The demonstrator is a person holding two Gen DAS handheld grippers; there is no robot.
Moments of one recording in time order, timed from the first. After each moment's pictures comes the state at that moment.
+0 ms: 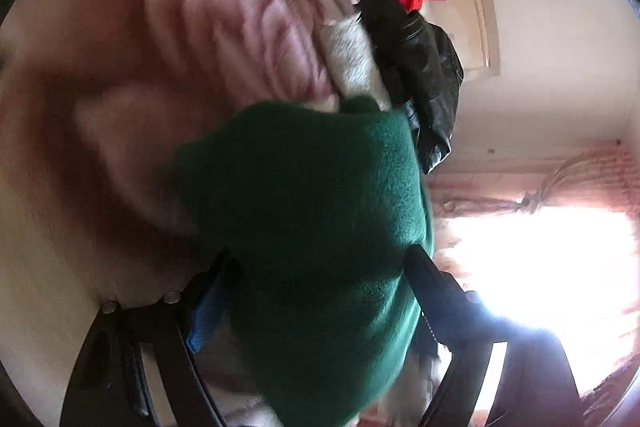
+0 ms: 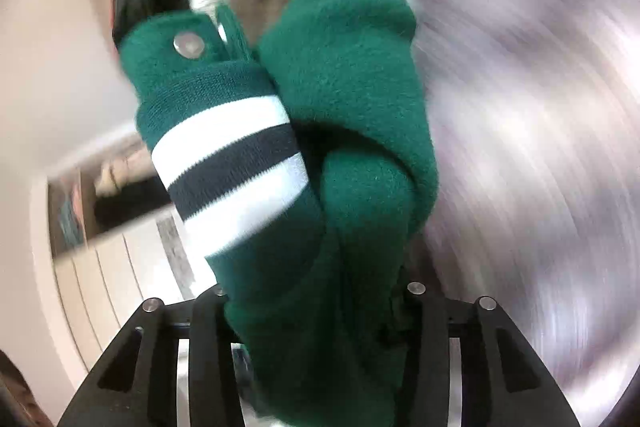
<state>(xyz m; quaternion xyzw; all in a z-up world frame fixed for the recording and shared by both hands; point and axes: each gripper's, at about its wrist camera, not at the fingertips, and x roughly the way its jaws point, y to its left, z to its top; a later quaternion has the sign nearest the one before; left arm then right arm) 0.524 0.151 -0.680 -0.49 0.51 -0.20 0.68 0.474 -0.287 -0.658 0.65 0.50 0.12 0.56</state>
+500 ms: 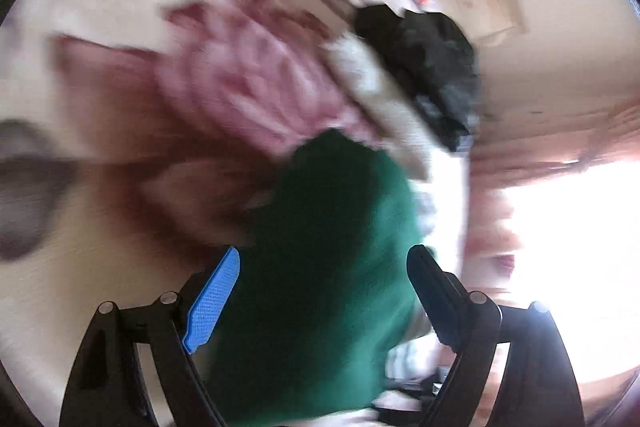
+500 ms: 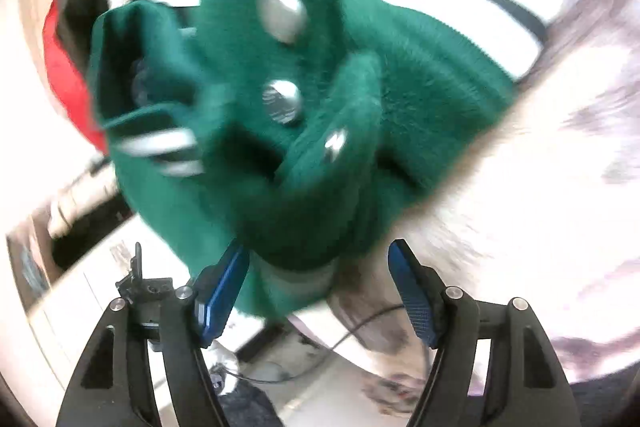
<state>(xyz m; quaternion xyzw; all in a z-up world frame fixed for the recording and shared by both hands) 0.504 0.174 -0.611 -0.34 0.57 -0.12 0.74 0.334 -0.220 -0.642 0.63 0.59 0.01 0.51</state>
